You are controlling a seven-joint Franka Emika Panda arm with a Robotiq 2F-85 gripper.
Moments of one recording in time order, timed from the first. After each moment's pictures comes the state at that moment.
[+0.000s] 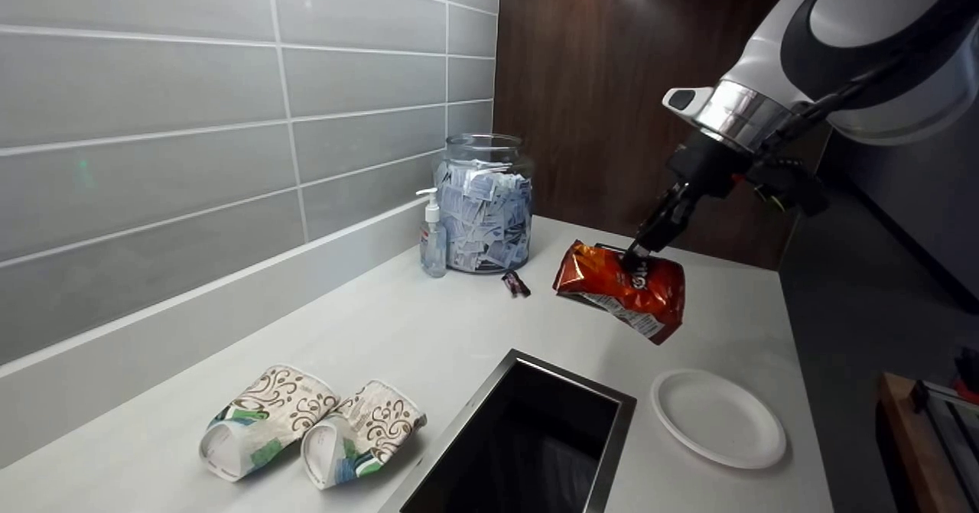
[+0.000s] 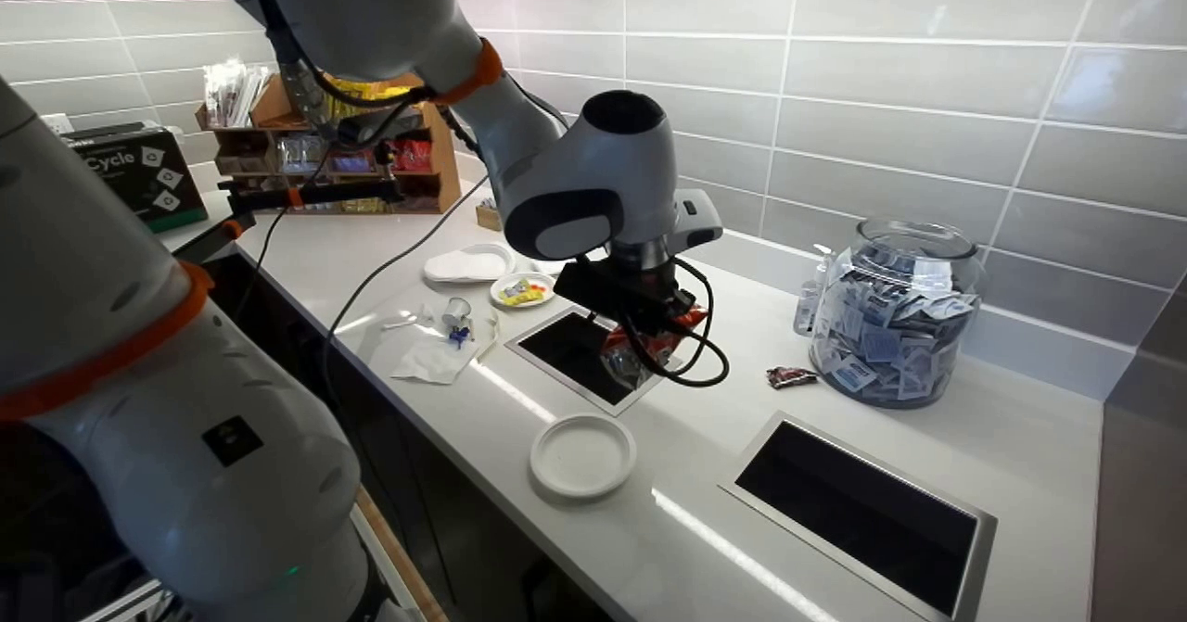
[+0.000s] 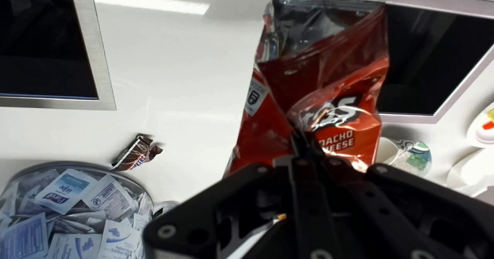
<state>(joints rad) 0.15 -0.28 -0.12 -2.74 0.57 2.84 -0.69</state>
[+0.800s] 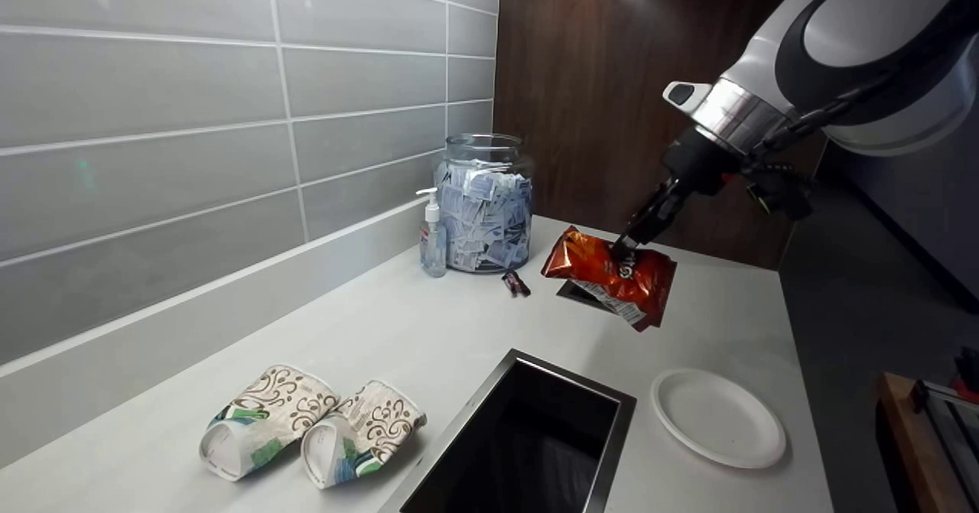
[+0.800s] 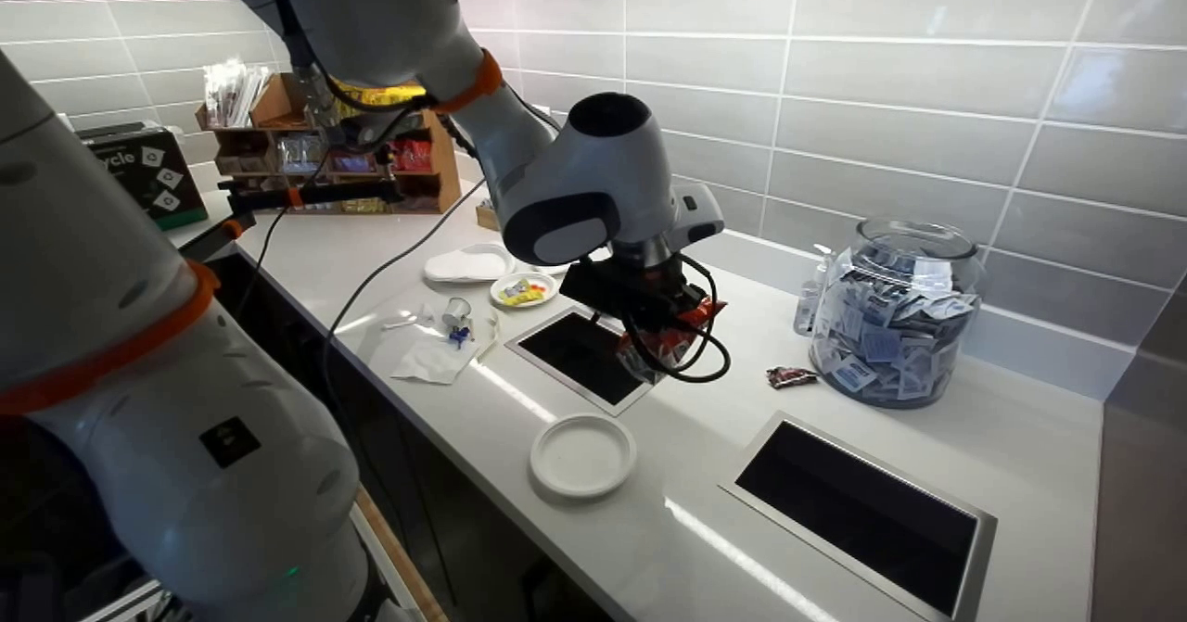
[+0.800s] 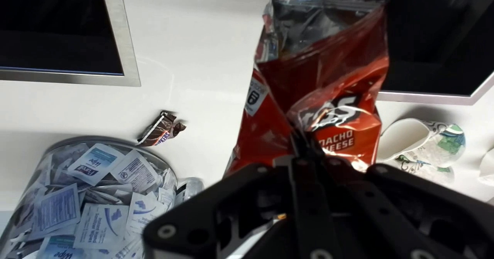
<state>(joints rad) 0.14 -0.25 -0.08 -2.74 0.57 2.97 -0.66</state>
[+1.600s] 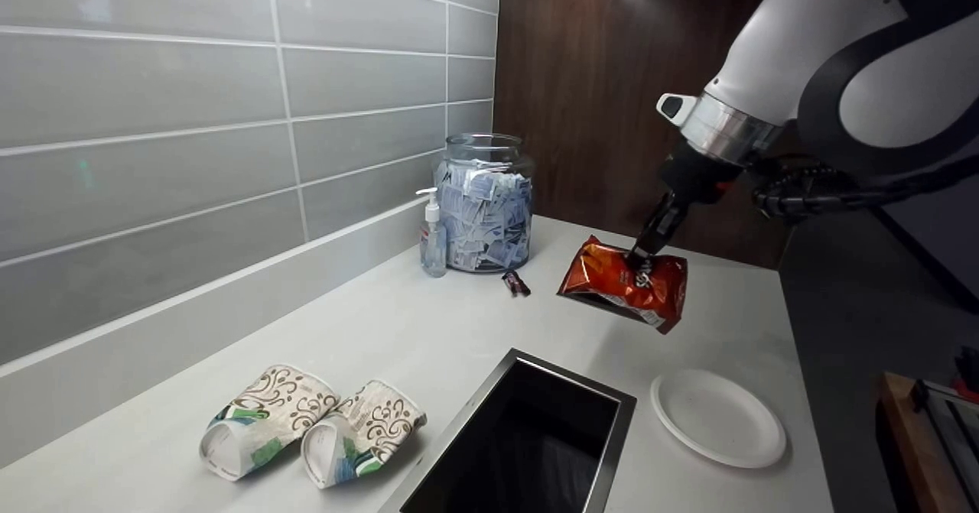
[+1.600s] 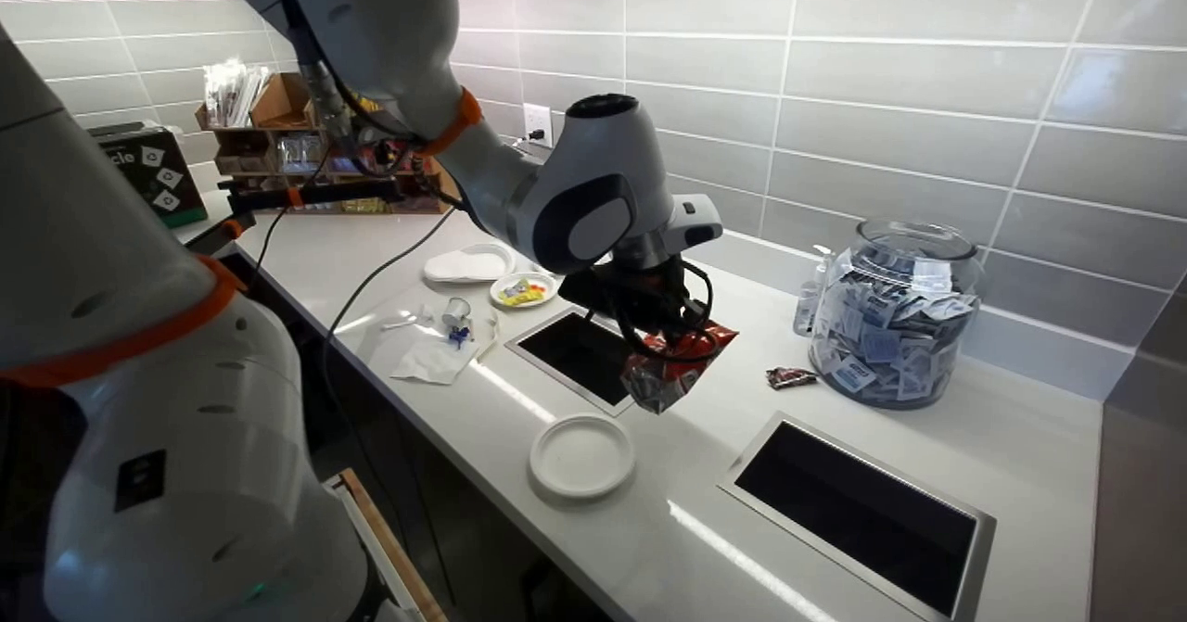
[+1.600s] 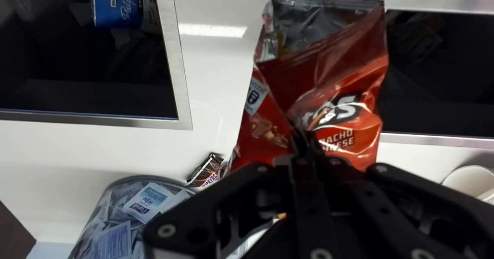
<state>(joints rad) -0.23 -0.24 0.22 -2.74 0.08 2.87 -0.18</state>
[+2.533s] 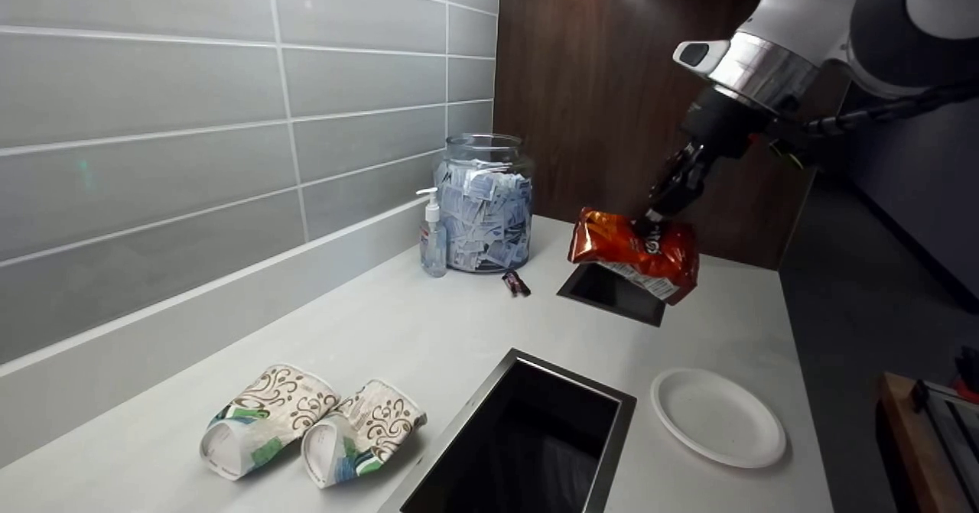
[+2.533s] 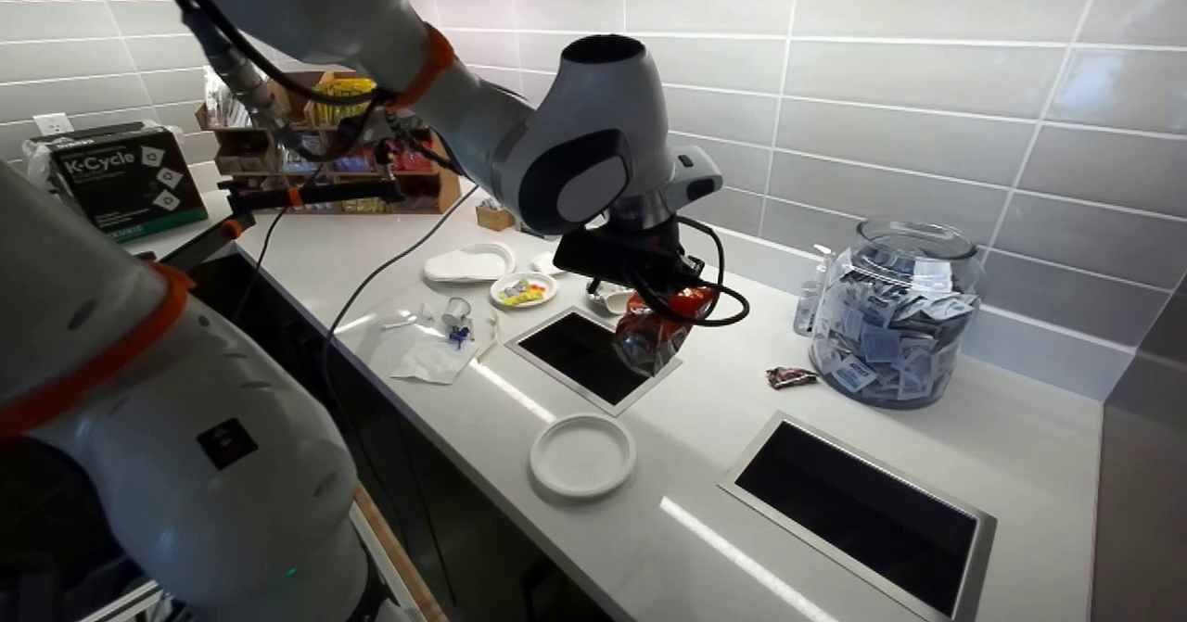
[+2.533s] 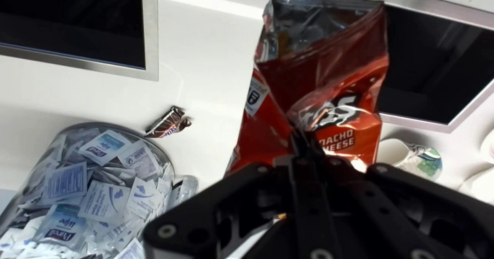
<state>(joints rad) 0.13 -0.41 -0.15 -2.74 0.12 2.76 -0.42</state>
